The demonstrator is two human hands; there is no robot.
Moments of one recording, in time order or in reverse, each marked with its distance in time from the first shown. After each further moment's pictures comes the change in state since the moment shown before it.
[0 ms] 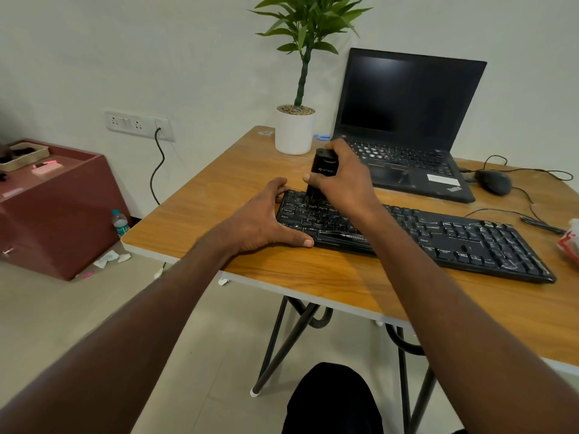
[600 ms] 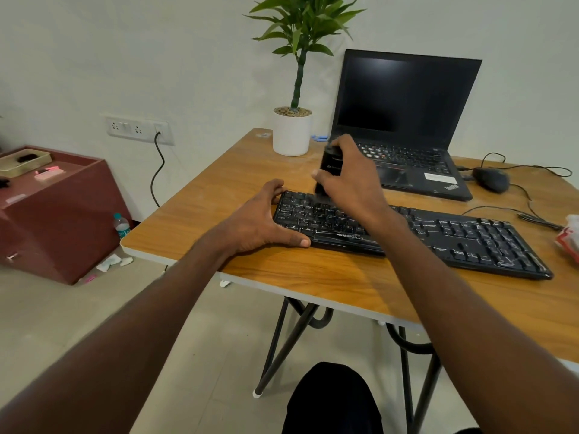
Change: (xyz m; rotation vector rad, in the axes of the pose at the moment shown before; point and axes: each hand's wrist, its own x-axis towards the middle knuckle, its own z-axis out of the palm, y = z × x) left_hand 0.000 0.001 0.000 -0.013 -0.006 -0.007; right_hand -0.004 0.005 -0.012 0.015 -0.029 -0.031
